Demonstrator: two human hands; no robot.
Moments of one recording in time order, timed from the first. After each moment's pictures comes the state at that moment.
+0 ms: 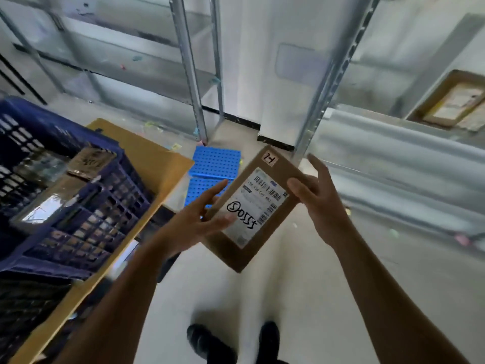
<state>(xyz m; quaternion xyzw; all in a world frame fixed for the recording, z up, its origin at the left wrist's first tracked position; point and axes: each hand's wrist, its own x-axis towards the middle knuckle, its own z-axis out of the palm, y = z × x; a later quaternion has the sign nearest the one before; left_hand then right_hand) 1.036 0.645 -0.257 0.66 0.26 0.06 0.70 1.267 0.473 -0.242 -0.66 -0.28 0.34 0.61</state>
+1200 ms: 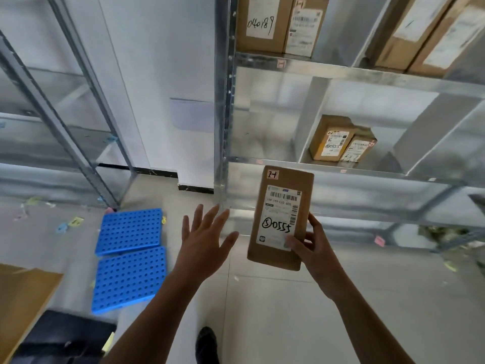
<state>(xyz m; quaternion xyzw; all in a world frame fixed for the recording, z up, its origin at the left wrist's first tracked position) 1.415 0.607 -0.302 0.96 0.18 0.07 0.20 1.539 0.356 -0.290 -0.74 -0.11 0.24 0.61</state>
